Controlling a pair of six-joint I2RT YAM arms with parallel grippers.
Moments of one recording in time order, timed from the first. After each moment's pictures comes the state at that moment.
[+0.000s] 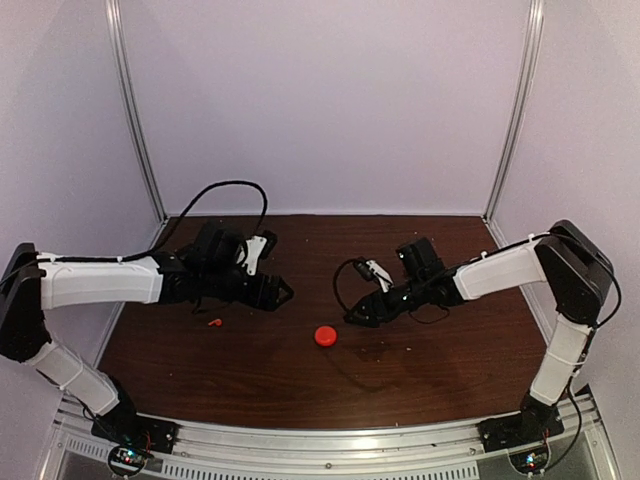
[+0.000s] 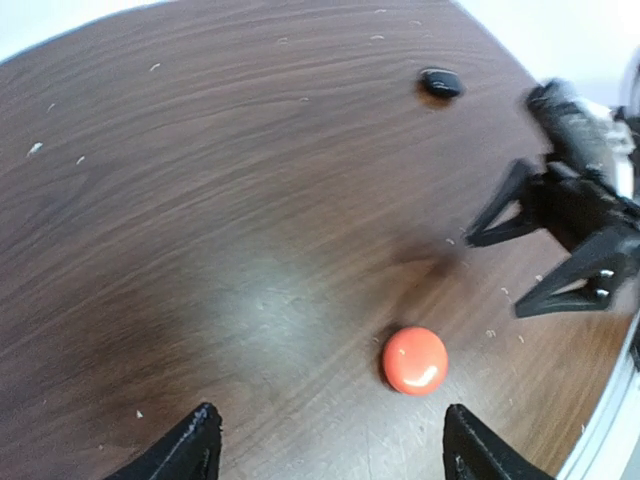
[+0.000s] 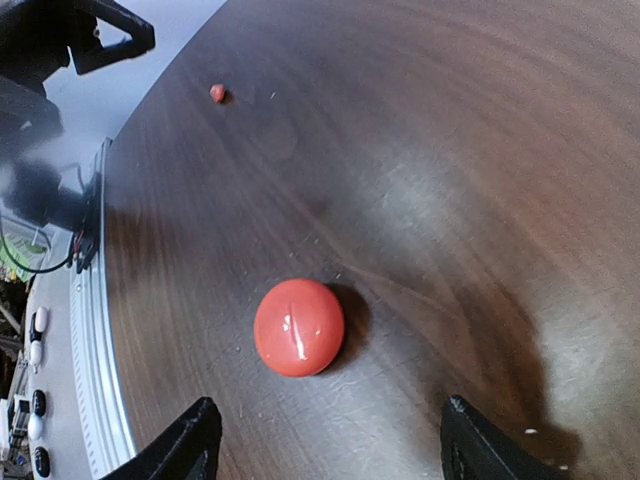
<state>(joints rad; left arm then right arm) -0.76 1.50 0.96 -0.17 0.09 -0.33 0.61 1.78 0.93 0.11 -0.63 0.19</state>
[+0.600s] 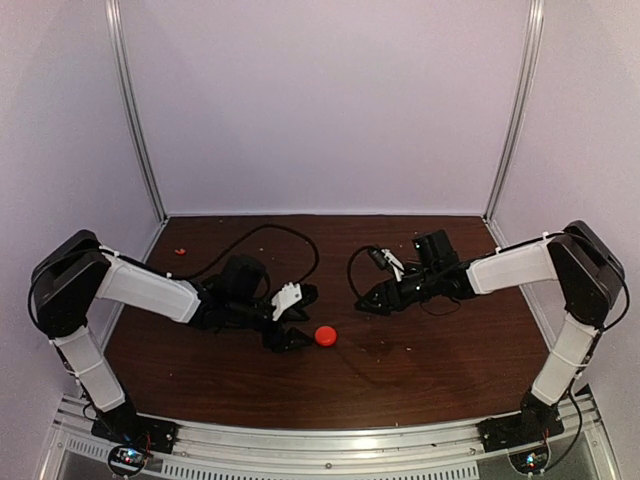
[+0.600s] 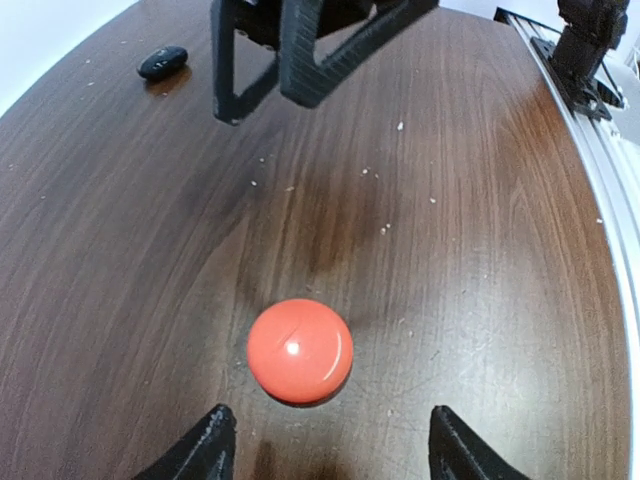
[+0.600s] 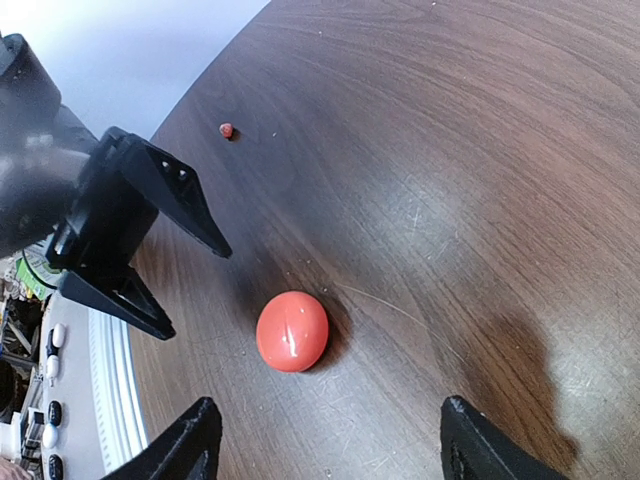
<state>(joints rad) -0.80 1.70 0.79 0.24 0.49 0.33 0.55 1.75 0.91 0.12 -0.72 0.19</state>
